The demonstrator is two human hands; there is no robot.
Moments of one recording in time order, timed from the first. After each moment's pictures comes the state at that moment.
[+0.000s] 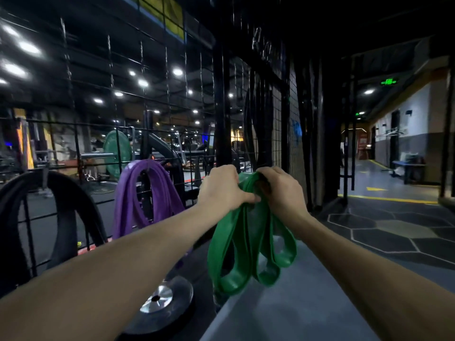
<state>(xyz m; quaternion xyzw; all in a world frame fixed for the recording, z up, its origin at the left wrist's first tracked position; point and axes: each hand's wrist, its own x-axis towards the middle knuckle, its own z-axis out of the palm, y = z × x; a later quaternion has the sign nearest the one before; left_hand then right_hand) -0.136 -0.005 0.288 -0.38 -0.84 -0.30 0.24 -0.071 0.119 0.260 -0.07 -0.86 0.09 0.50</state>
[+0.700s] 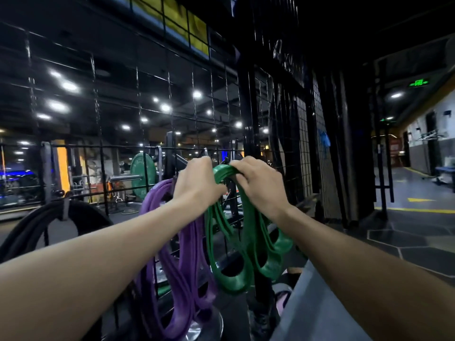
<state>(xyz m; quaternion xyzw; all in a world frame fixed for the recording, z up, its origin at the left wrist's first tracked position) -0.211 -0.068 0.332 -0.28 -0.85 -0.26 0.36 -0.187 0.072 0.305 0.03 -0.84 0.03 0.53</state>
